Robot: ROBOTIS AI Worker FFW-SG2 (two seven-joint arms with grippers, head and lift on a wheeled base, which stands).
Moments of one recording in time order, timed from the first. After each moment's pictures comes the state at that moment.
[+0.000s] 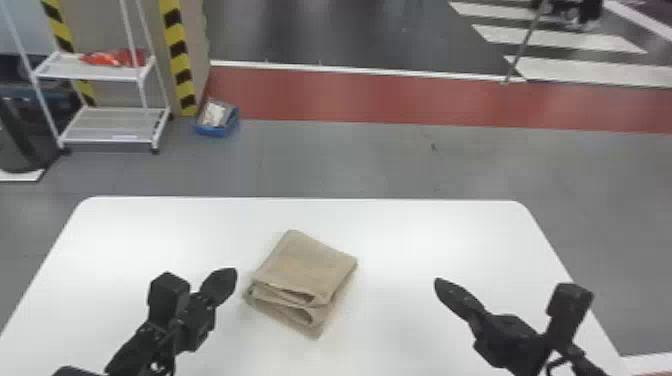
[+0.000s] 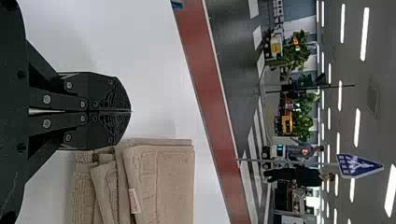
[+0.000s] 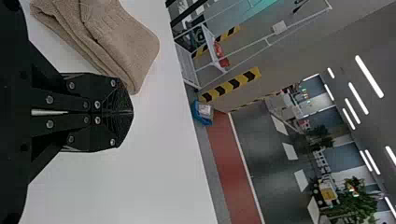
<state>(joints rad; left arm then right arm) -0.03 0.22 -0.32 -1.12 0.09 -0.16 -0.20 0.34 0.00 -0.37 -1.82 -0.24 0.44 0.64</state>
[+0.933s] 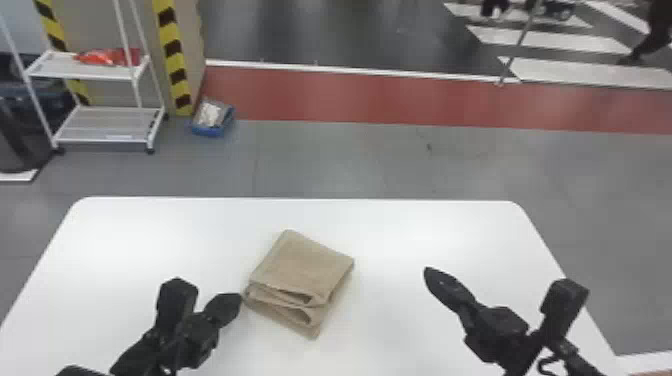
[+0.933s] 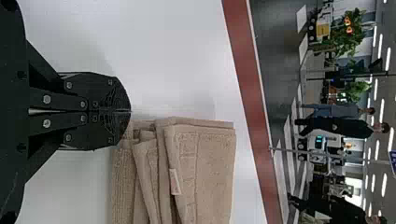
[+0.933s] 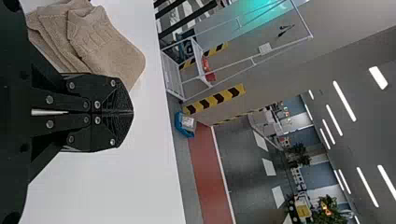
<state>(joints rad) -0.01 0.22 -0.33 -1.19 0.11 0.07 -0.26 0.37 0.00 -0.33 -1.86 -0.25 0.36 0.66</state>
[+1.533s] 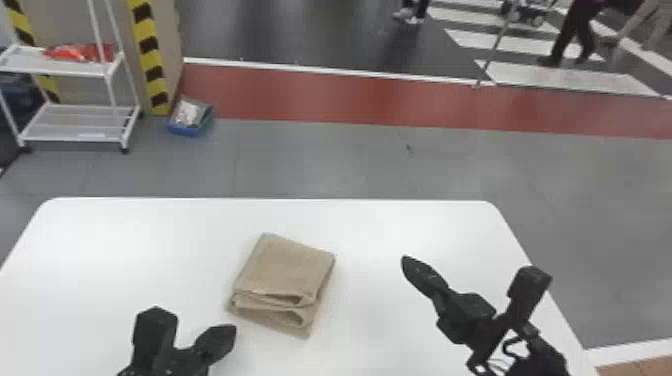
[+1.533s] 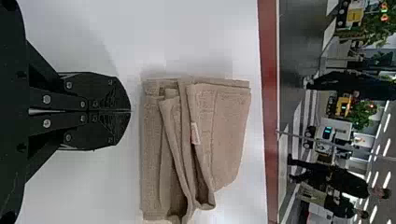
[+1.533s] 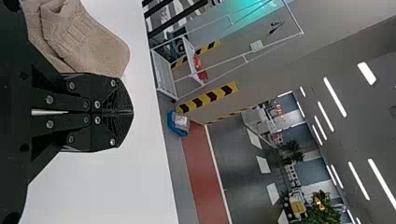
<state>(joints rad) 0.17 0.22 -0.31 -1.45 0.17 0.23 -0.30 0.29 0.00 -0.34 -1.76 -0.26 0.33 0.65</state>
